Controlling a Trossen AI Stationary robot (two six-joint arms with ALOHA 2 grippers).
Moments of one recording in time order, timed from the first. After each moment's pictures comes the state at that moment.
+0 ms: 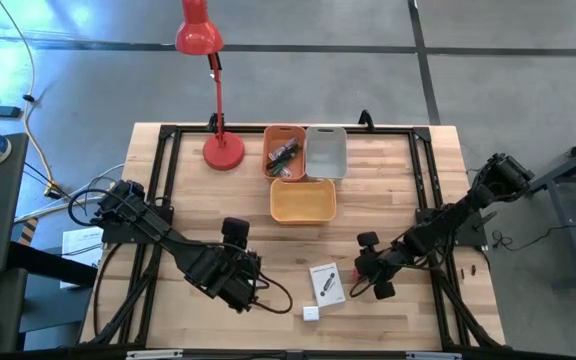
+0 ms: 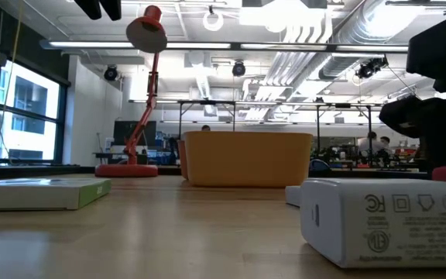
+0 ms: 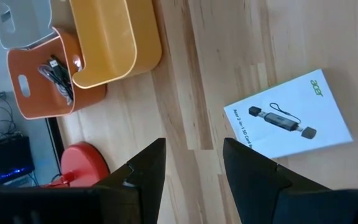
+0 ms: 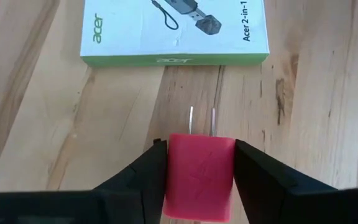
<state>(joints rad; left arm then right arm) -0.49 1.84 1.74 -1.52 -0.54 -0.38 0.59 1.41 0.54 -0.15 0.15 0.34</state>
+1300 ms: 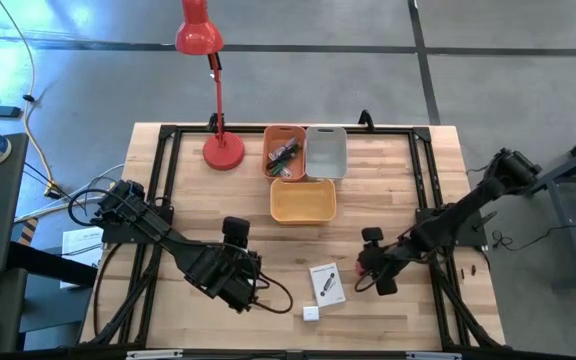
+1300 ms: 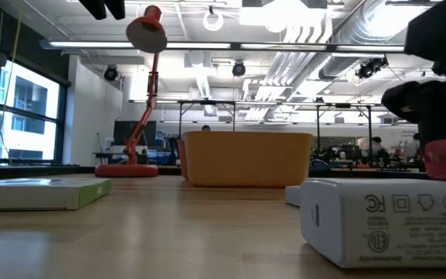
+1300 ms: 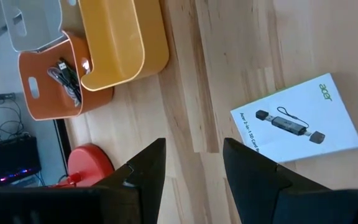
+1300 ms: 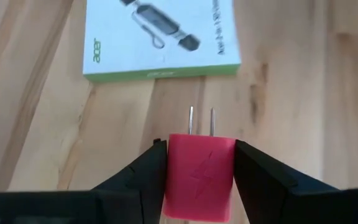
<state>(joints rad) -0.49 1.84 1.74 -1.52 -0.57 -0.38 0.59 1.29 0.54 -0.24 0.19 0.39</state>
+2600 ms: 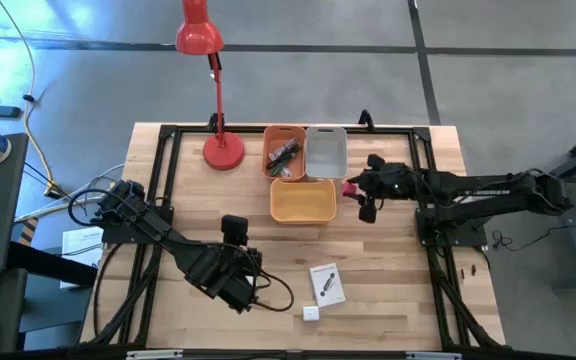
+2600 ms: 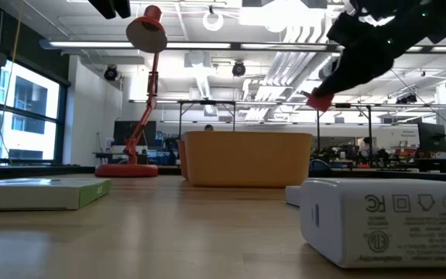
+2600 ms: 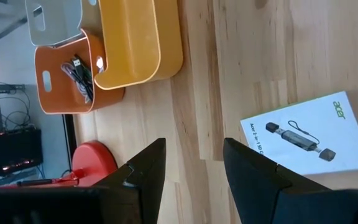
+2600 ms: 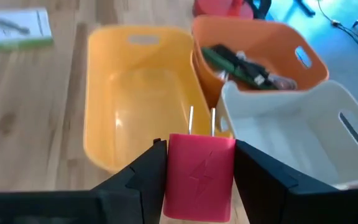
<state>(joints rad) -0.49 1.84 1.74 -1.52 -0.62 -0.45 -0.16 0.95 0.54 -0.15 0.11 -0.11</state>
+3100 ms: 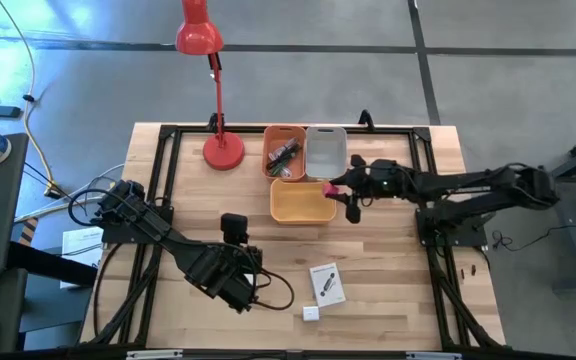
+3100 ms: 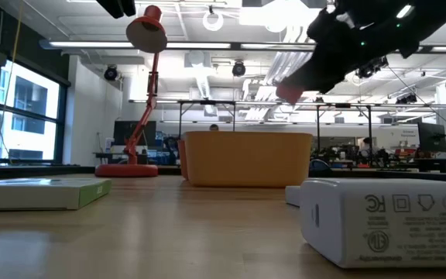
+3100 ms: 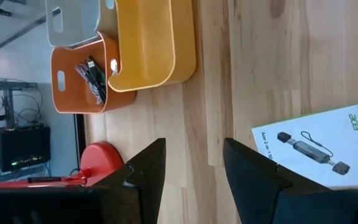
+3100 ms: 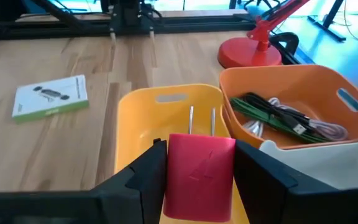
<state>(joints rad) -0.49 1.84 1.74 -1.52 -0.67 -0.48 -0.19 1.14 0.54 0.20 -0.04 -0.02</state>
